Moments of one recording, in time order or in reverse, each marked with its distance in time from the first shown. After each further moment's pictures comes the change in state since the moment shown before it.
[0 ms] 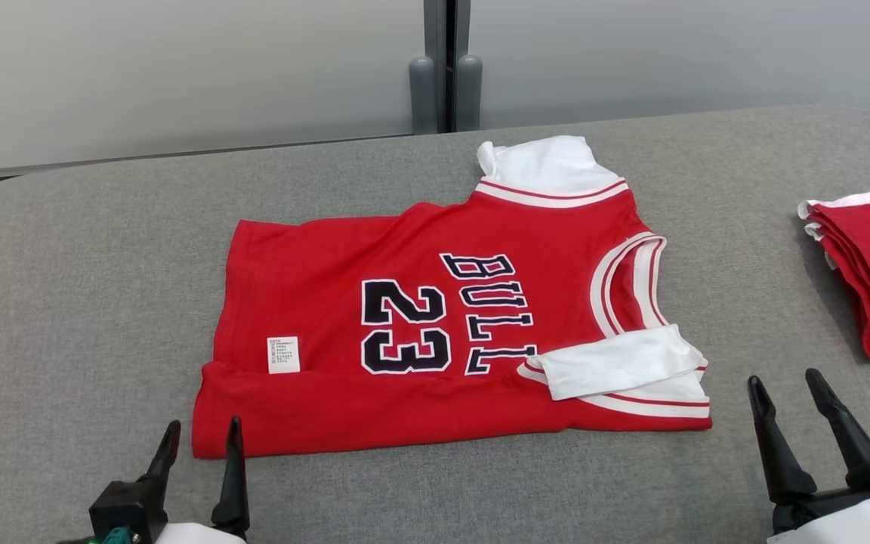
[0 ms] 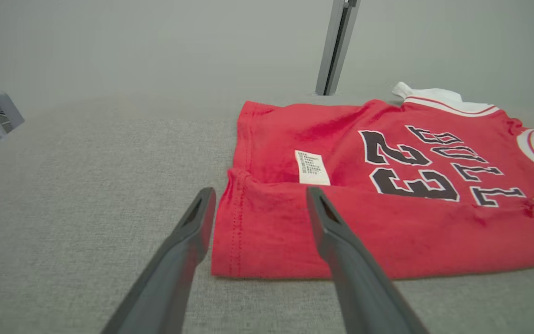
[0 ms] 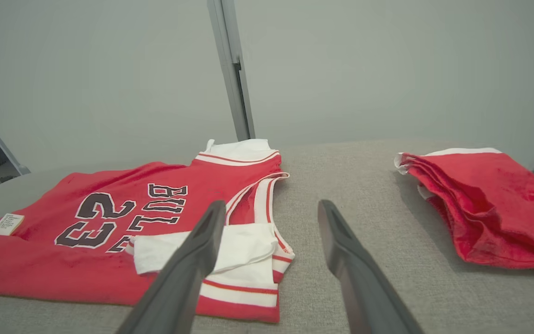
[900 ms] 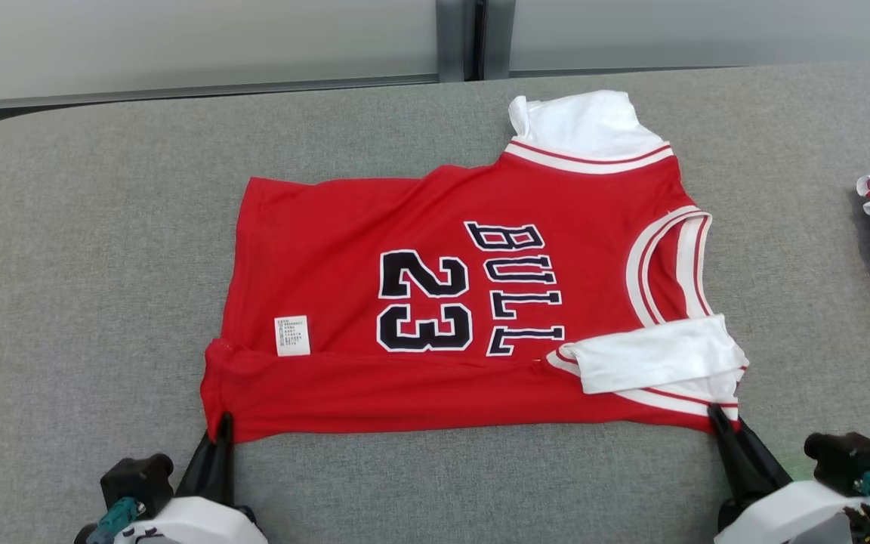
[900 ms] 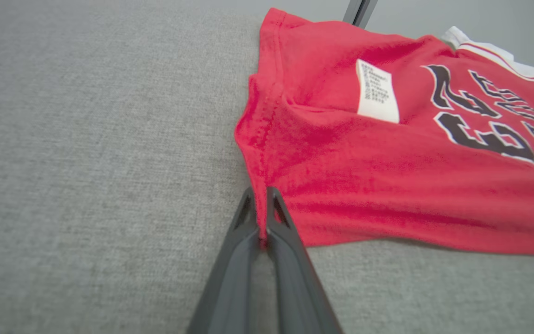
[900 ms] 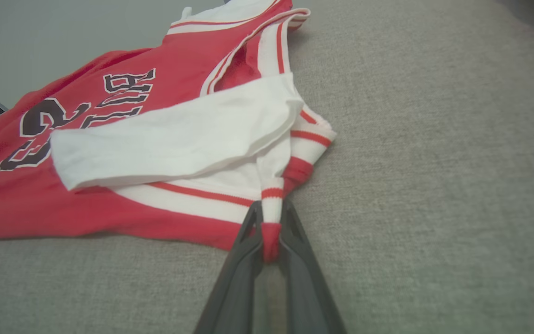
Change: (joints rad) left arm -0.188 -0.016 -0.012 0.376 -0.114 -0.106 -0.075; right arm -0.236 -0.007 0.239 0.525 0.183 0.002 -0.100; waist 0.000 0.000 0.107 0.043
